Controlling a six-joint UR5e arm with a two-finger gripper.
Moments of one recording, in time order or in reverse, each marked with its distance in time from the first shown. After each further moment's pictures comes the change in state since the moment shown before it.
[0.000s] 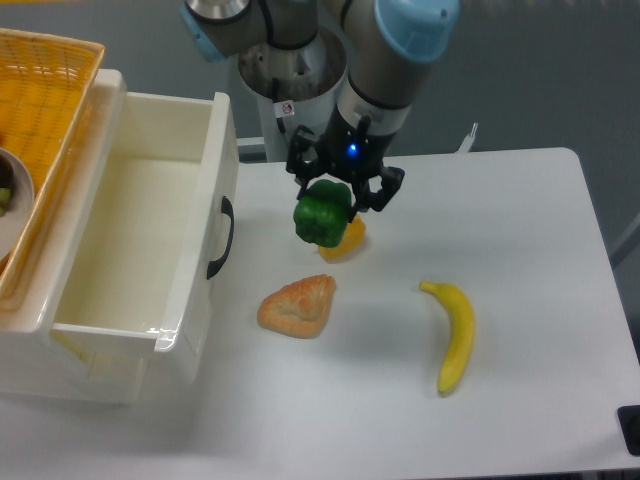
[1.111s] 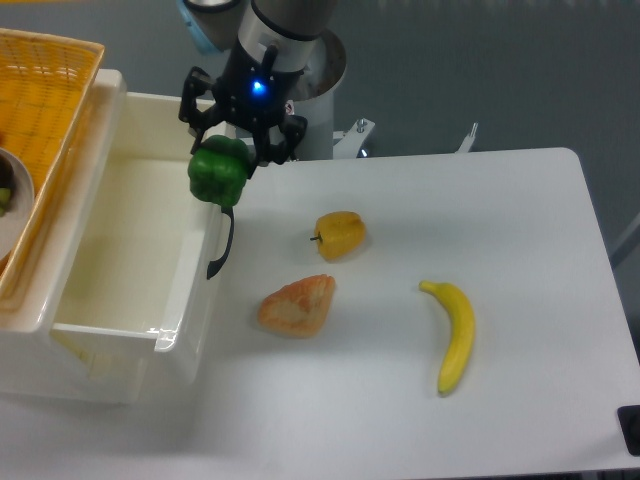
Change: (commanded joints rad) arm -0.141 0.068 -0.006 -0.068 -0.112 -0.212
